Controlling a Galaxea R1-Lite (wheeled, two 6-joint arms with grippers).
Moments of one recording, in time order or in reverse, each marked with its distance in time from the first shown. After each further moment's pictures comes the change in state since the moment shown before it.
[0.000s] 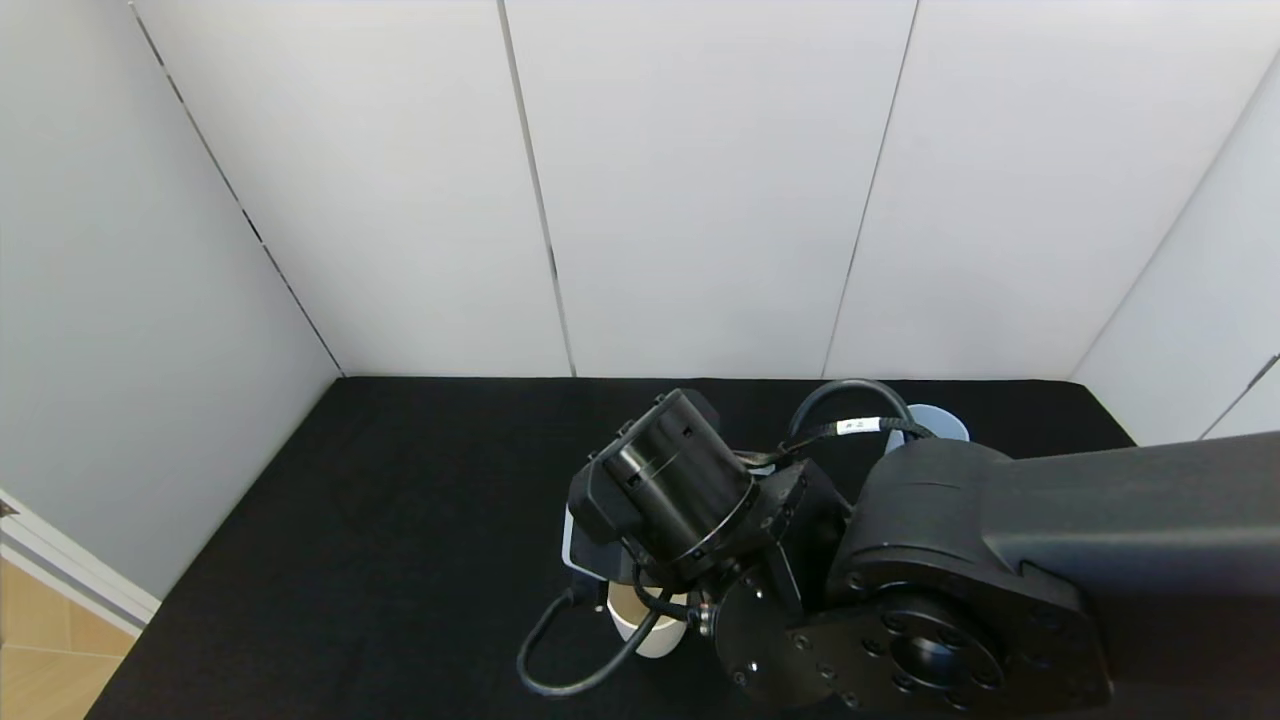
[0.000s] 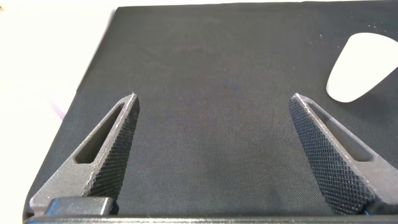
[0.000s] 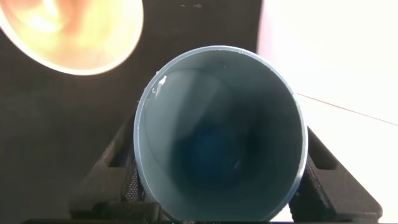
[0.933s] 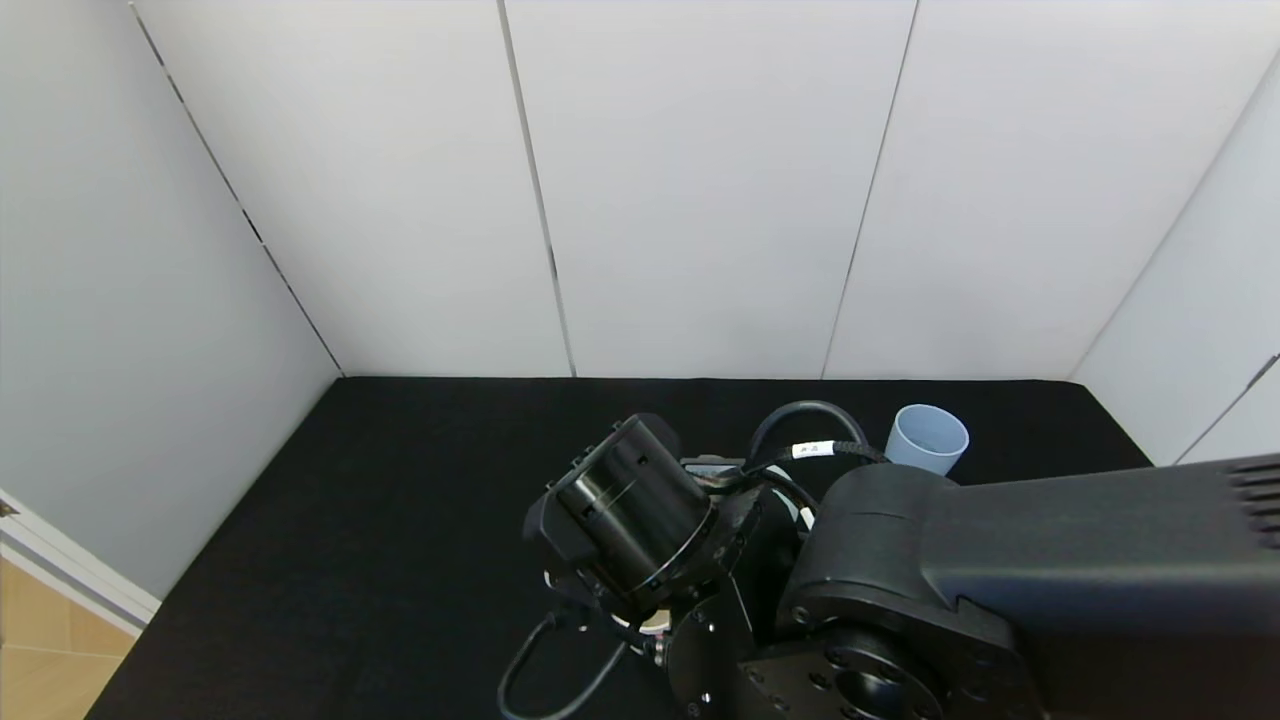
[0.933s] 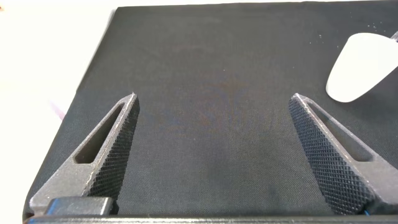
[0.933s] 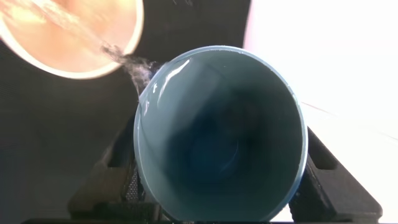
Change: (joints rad) left arm 0.000 0.000 0.000 0.000 0.000 0.000; right arm 0.033 0.047 -0.039 0.006 -0.094 -0.064
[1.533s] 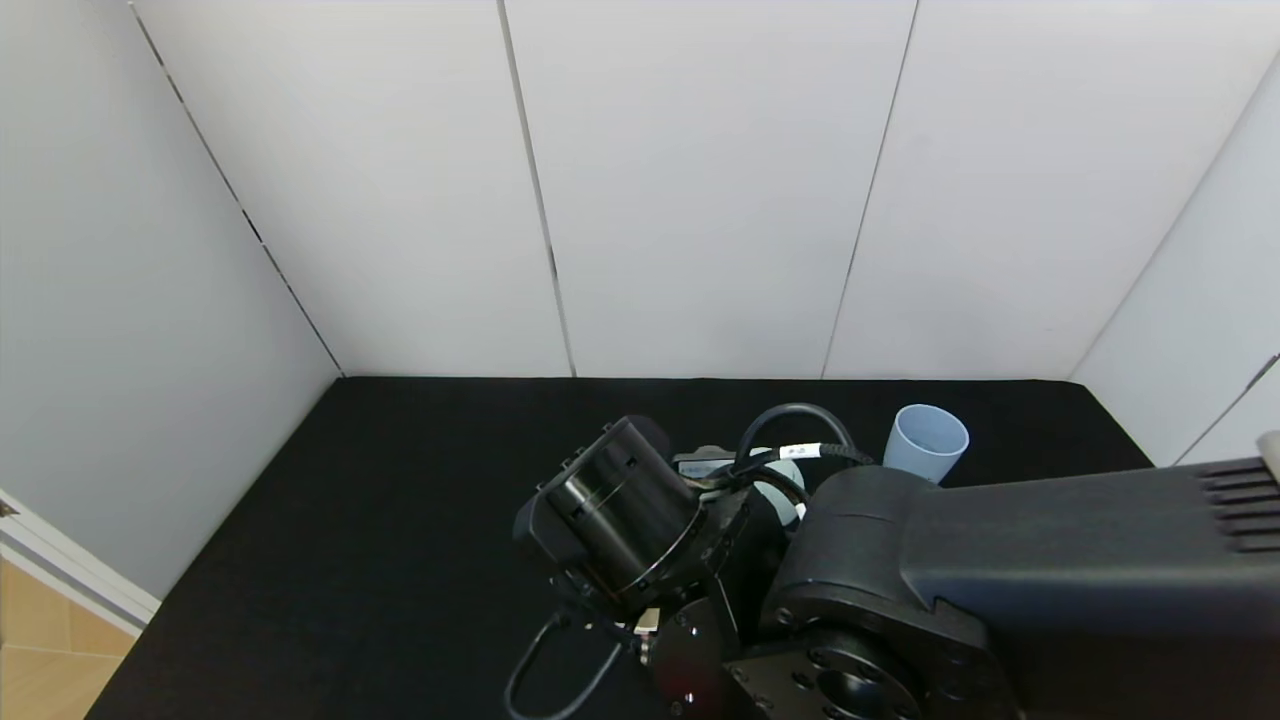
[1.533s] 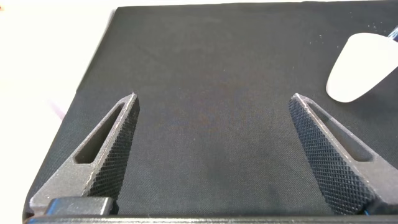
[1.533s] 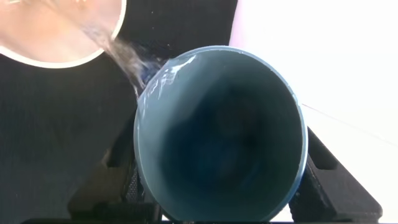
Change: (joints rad) left arm 0.000 0.000 0.000 0.000 0.000 0.000; right arm 0.005 0.015 -0.019 0.000 -0.063 -0.066
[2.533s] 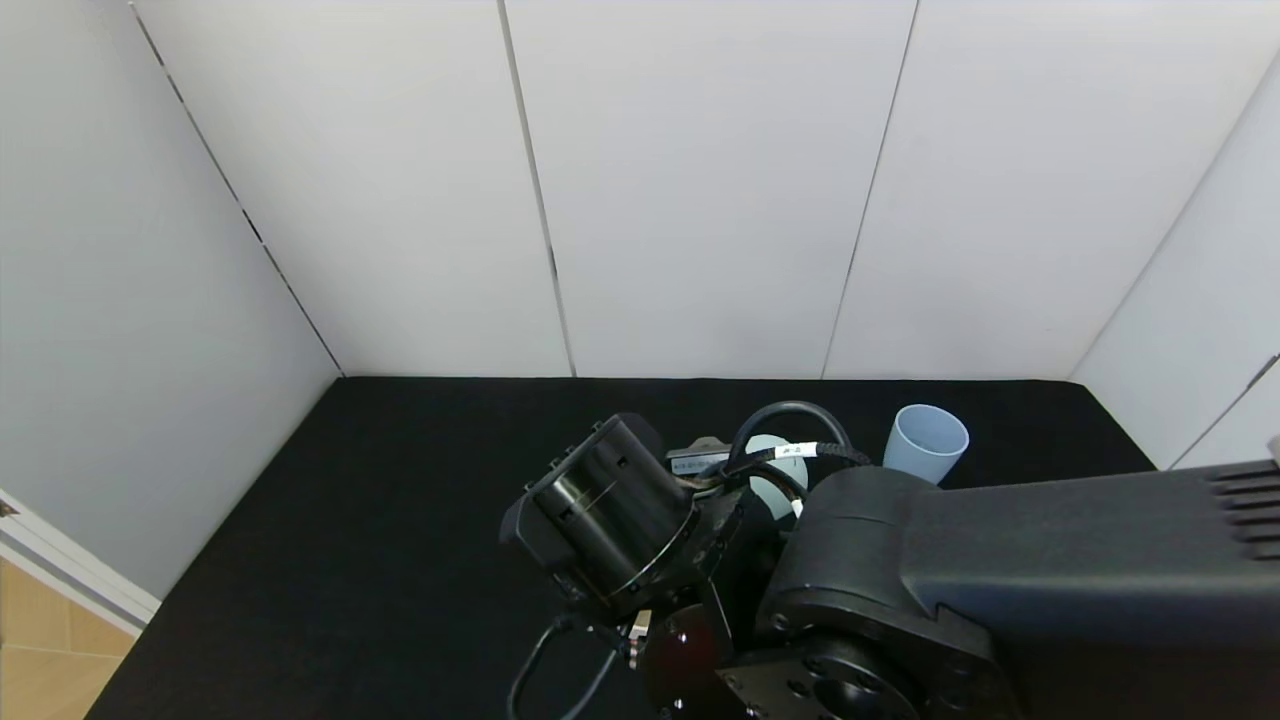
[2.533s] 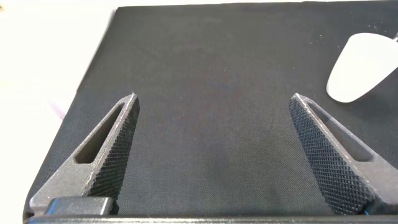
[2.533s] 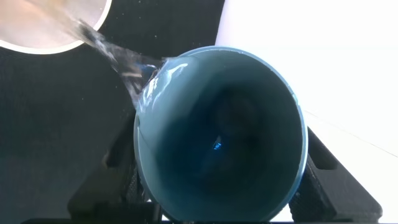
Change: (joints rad) left arm 0.000 0.000 0.000 0.000 0.000 0.000; right arm 0.010 0.001 -0.016 0.003 -0.050 -0.070
